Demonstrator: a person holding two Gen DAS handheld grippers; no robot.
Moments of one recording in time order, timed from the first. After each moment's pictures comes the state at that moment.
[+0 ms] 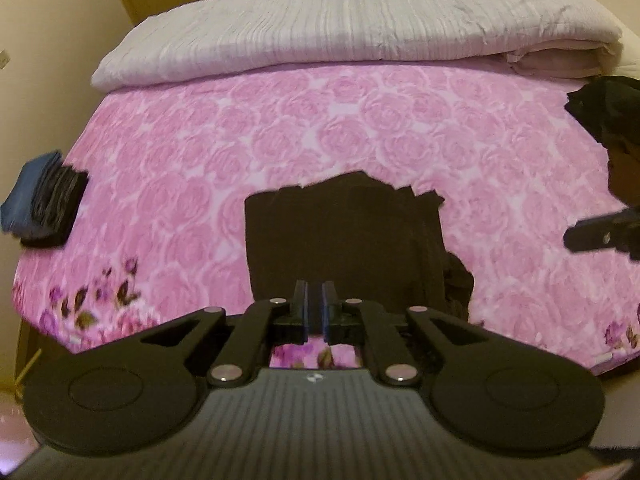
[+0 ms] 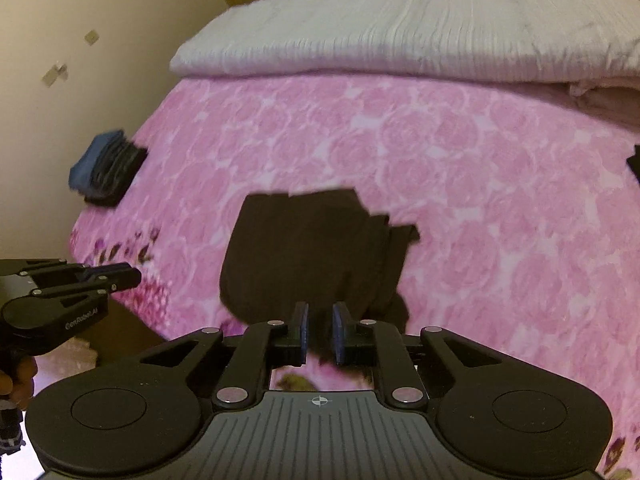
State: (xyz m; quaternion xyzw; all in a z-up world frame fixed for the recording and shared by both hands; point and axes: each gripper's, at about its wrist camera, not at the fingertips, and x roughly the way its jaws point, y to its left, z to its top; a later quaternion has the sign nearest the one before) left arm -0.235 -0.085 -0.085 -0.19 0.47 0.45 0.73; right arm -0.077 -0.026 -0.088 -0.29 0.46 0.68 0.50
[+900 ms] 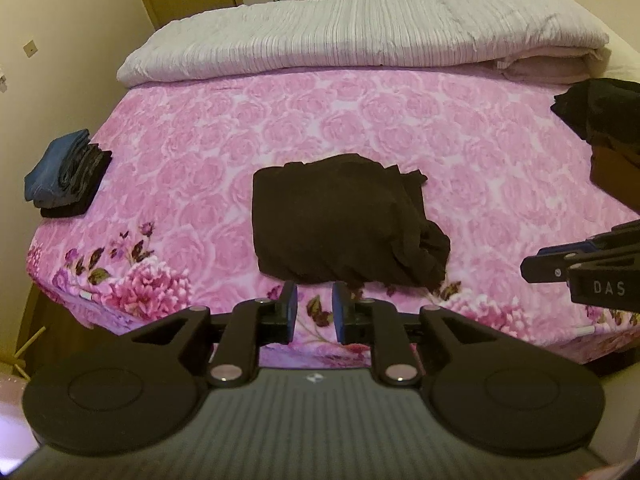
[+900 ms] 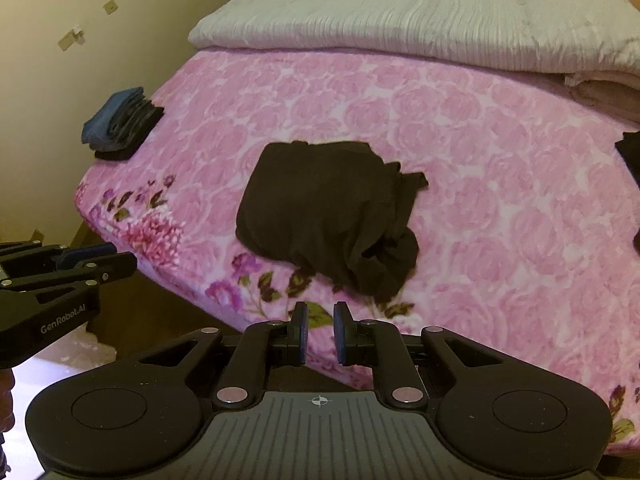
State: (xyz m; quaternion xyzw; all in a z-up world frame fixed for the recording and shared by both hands) left arm -0.284 -0.195 -0.061 -0.18 0.45 0.46 0.75; right arm -0.120 -0.141 -0.081 -0.31 0.43 0.68 0.51
